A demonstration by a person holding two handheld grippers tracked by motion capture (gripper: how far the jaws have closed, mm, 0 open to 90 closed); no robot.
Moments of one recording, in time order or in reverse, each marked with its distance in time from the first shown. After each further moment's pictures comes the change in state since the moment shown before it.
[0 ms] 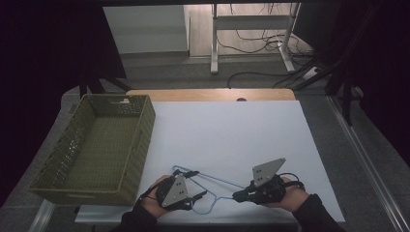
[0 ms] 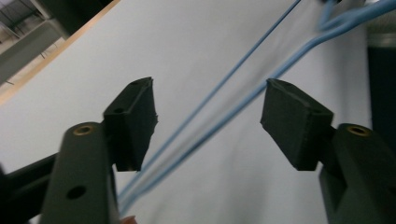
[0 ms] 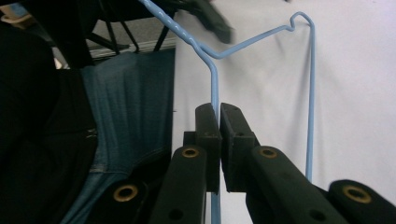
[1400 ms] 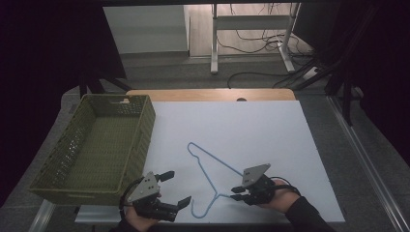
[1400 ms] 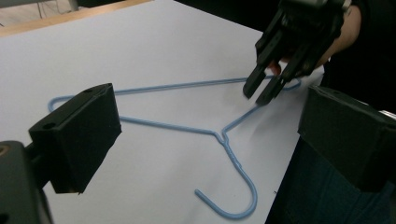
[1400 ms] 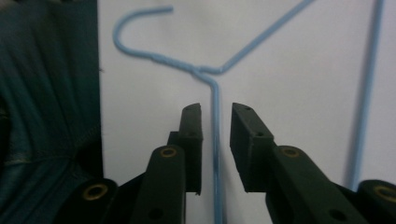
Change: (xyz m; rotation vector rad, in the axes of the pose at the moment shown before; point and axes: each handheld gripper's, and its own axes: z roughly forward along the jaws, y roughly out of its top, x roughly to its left) left arm -0.003 -0.003 -0.065 -0.130 -0.010 -0.467; right arm -0.011 -0.017 0.039 0.190 -0.201 0.057
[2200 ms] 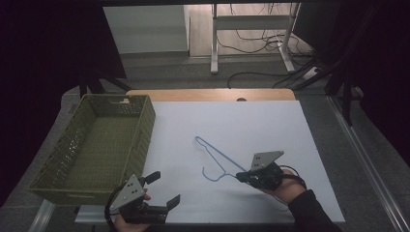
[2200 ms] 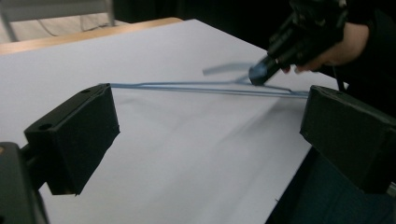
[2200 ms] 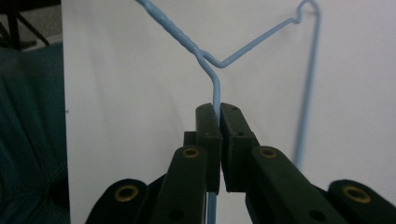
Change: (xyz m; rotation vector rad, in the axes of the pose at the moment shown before) left arm -0.008 0.000 -0.030 -0.063 0.107 -0.064; right arm -0.023 0.008 -0.037 -0.137 -0.105 0.064
